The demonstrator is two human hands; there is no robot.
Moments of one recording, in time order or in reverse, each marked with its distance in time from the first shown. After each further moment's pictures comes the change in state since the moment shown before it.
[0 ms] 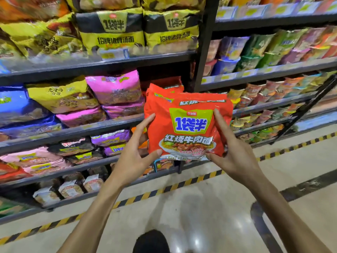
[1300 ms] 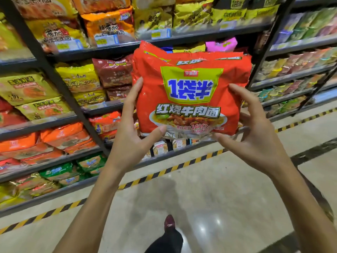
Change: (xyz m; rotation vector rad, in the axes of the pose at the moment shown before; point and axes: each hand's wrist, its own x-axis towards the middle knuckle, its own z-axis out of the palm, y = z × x) left_hand -0.430 0.057 -0.474 0.067 0.098 0.278; right_hand -0.239 -0.564 0.256 0.315 0.203 -0.116
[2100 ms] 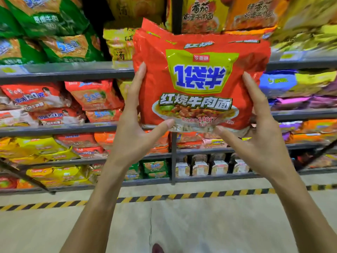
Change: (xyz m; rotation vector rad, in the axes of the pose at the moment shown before) left_hand -0.022 -0.043 -0.371 0.340 0.328 0.020; right_hand 0.136 -0.184 0.329 0.122 -0.109 -0.236
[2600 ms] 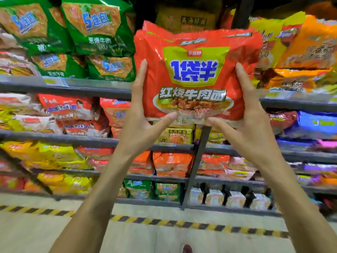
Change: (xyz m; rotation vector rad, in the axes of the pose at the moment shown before) left_hand 0.087 -0.068 -0.094 0.062 0.107 0.064; right_hand 0.141 -0.030 0.107 -0.089 -0.030 -0.137
